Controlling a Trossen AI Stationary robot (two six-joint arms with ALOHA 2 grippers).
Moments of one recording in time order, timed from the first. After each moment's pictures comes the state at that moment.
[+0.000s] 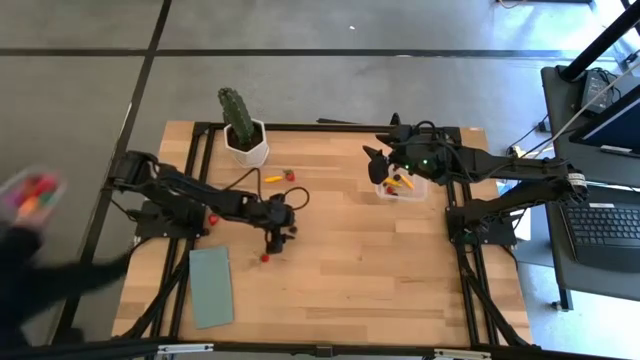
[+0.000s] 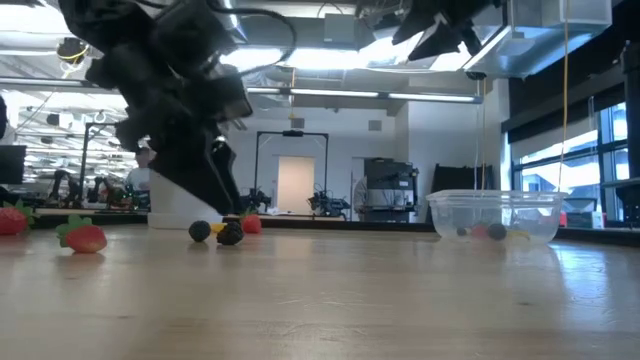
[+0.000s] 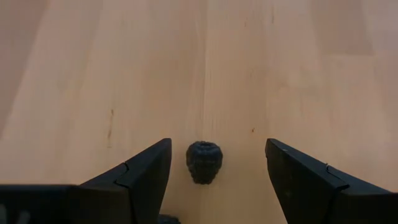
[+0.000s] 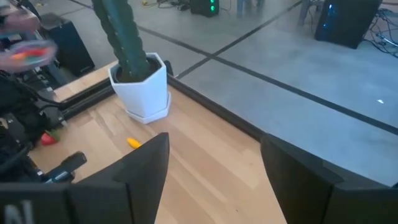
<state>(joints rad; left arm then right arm) -0.09 1.51 0.62 0.02 -0.07 -0.13 -0.11 1.14 1.06 -0.36 0.54 0.38</state>
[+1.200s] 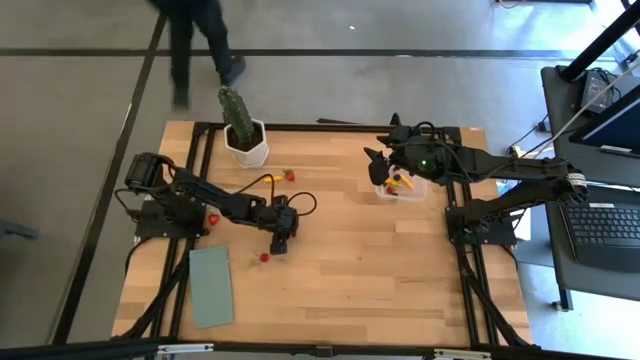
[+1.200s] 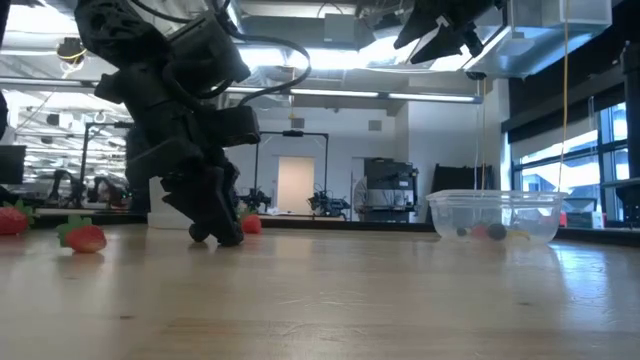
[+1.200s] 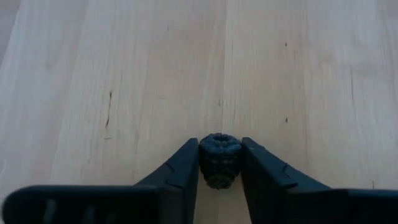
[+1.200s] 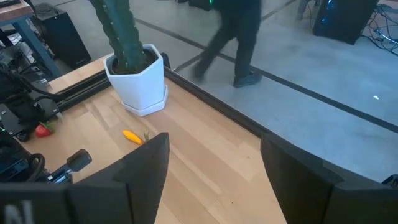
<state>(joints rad) -0.09 1.64 0.65 0.01 -0.12 -0.13 -0.11 1.14 1.06 -0.39 0.54 0.39</state>
